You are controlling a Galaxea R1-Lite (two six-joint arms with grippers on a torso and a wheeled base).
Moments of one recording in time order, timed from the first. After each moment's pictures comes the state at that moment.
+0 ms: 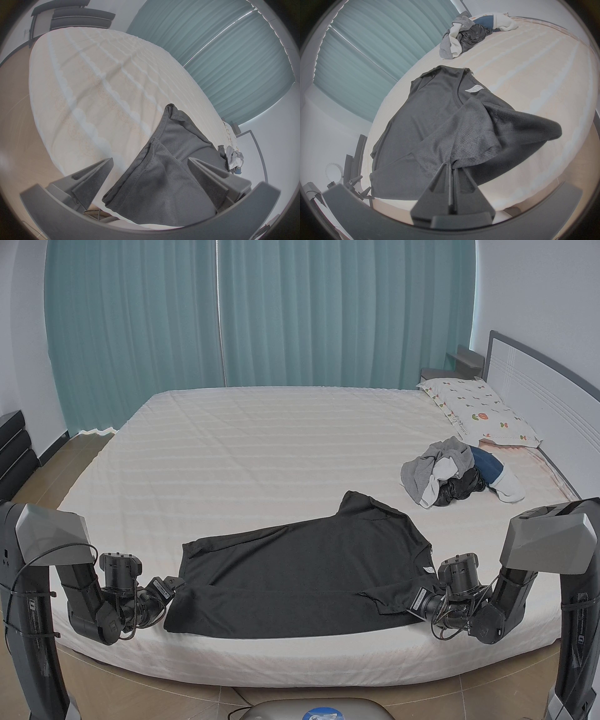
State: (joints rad) left arm -0.02 2.33 -0.50 -1.14 -0.07 -0.84; right arm 0.34 2.36 -0.60 -1.03 -0.02 0.80
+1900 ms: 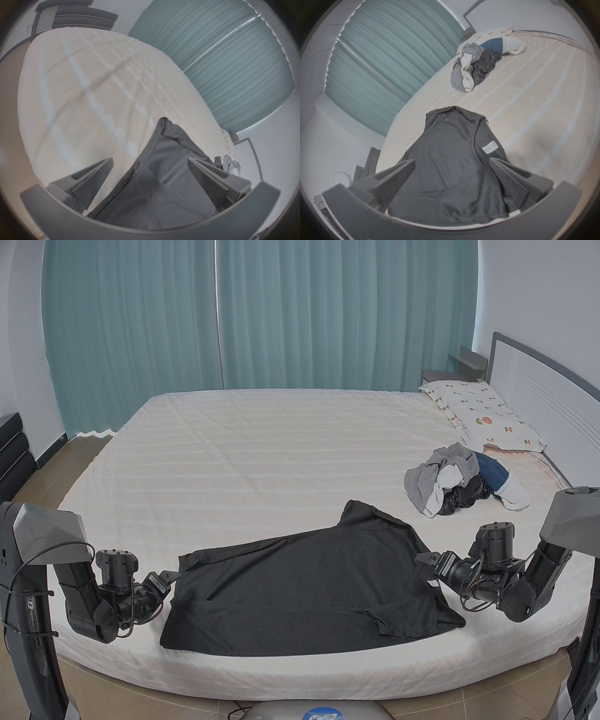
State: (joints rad) left arm 0.00 2.33 -0.51 -1.17 -0.07 -0.88; right arm 0.21 2.18 -0.58 -1.04 0.06 0.76
